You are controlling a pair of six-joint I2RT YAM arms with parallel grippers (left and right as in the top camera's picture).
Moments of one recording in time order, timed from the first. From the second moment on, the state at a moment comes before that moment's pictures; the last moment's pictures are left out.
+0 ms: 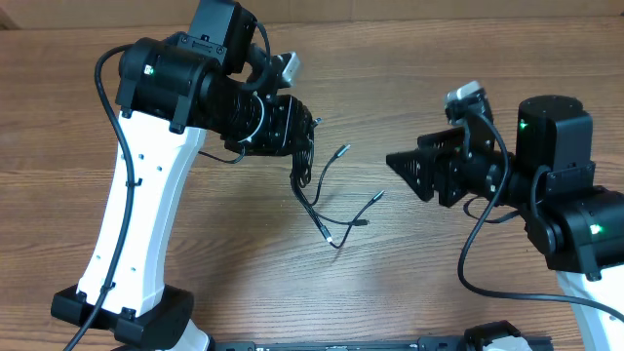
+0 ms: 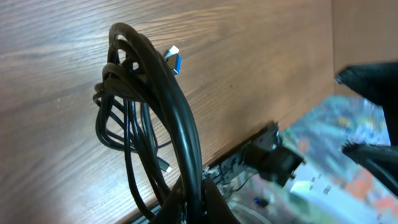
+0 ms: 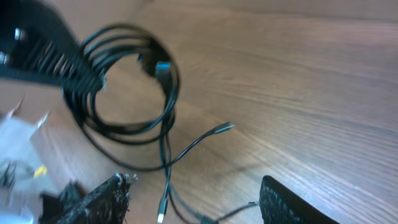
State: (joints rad) left arm -0.35 1.76 2.21 -1.68 0.56 -0.22; right arm 0.21 1.10 1.35 -0.94 -0.60 0.01
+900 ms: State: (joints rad) left arm -0.35 1.76 2.21 -1.69 0.90 0.44; right arm 0.21 1.19 1.35 -0.97 -0.62 -0.25
